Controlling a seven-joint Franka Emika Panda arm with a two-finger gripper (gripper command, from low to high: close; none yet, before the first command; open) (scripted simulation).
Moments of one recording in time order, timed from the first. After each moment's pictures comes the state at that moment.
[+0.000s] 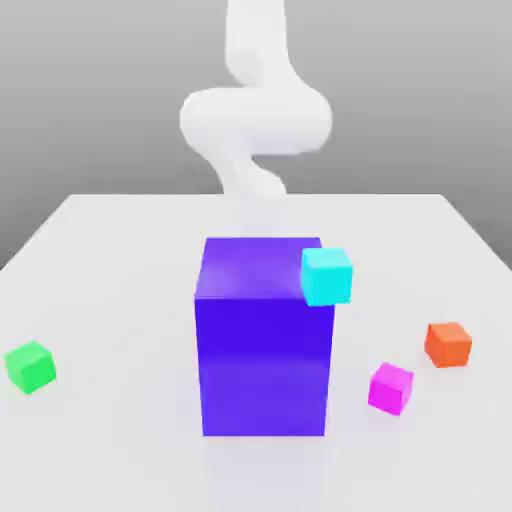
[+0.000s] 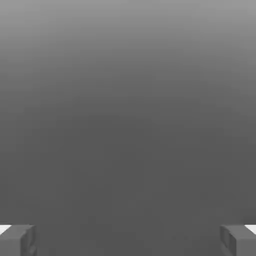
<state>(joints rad) 0.05 -0.75 -0.01 -2.31 0.03 2.33 0.76</state>
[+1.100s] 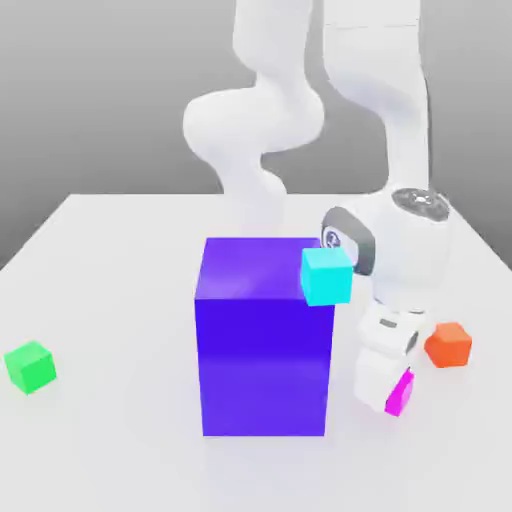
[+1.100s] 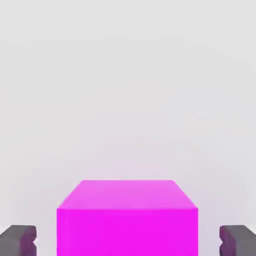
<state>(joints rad) 0.52 0.29 0.02 -2.78 -0.08 3.07 0.44</state>
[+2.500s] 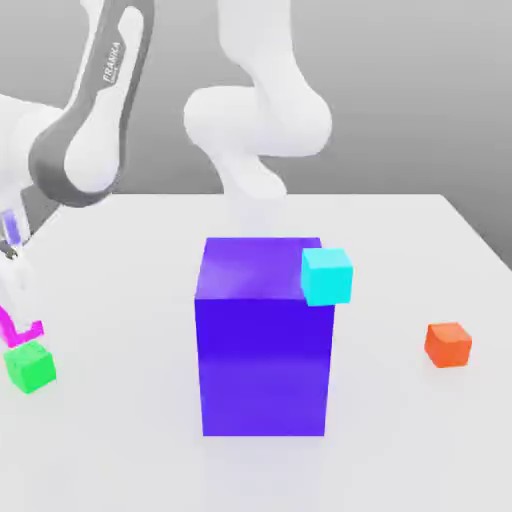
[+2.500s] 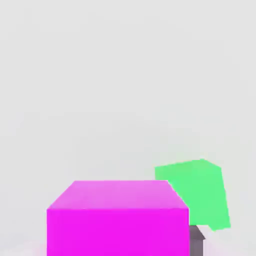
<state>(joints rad) -0.41 0.03 -0.50 -2.60 0.03 2.62 0.95</state>
